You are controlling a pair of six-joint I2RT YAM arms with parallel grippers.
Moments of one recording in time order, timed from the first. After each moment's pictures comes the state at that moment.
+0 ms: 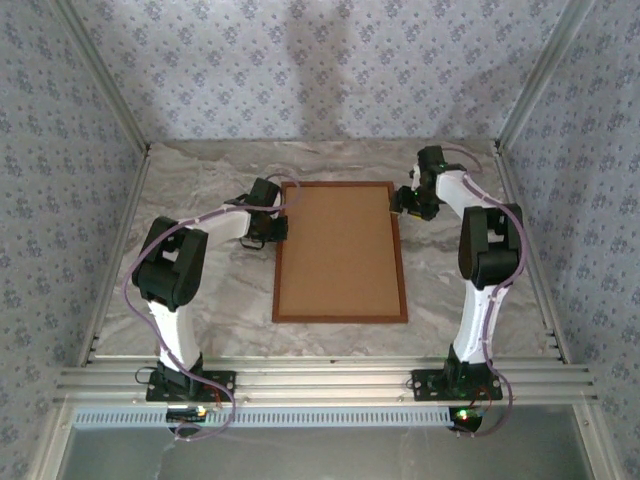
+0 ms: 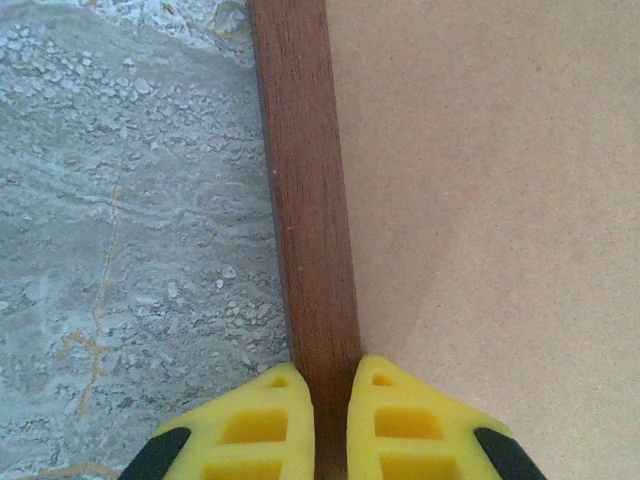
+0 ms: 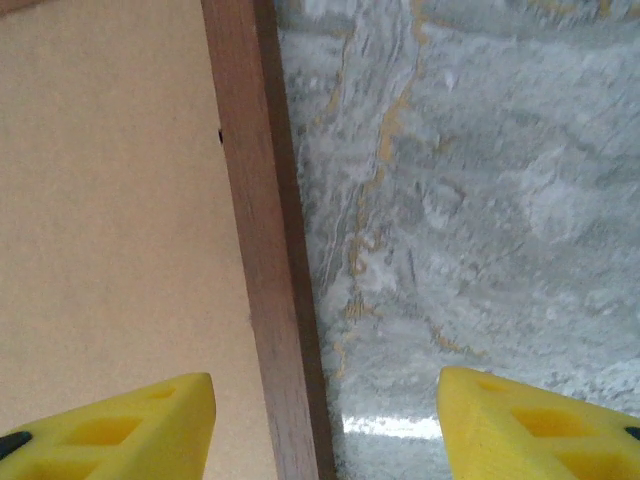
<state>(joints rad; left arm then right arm) -0.44 1.92 1.22 -0.40 0.07 -0.36 0.09 2.06 1.58 -0.75 -0.20 0.26</state>
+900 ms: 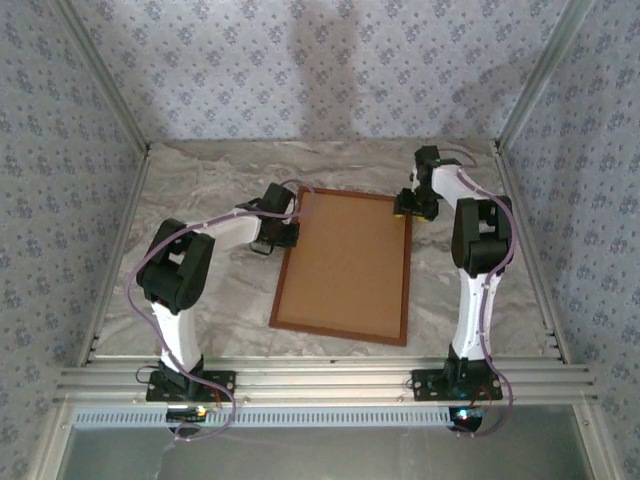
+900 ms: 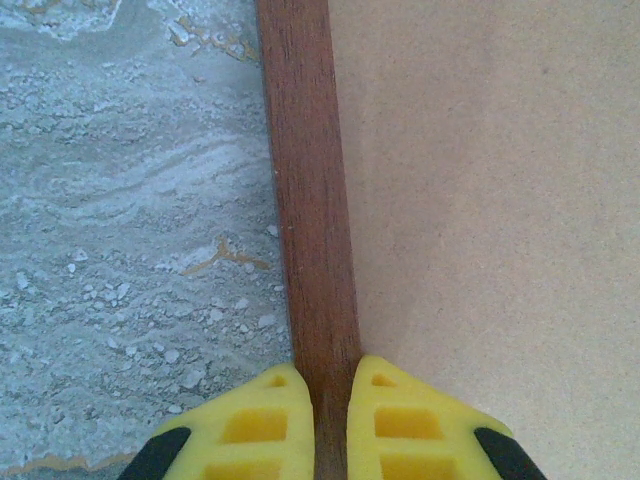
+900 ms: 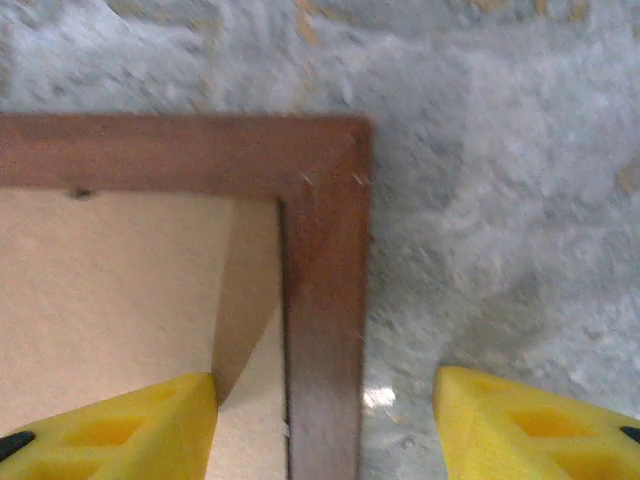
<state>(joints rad) -0.52 1.92 1.22 -0.41 0.05 -0.30 0.08 2.18 1.68 -0.85 -0.11 0.22</state>
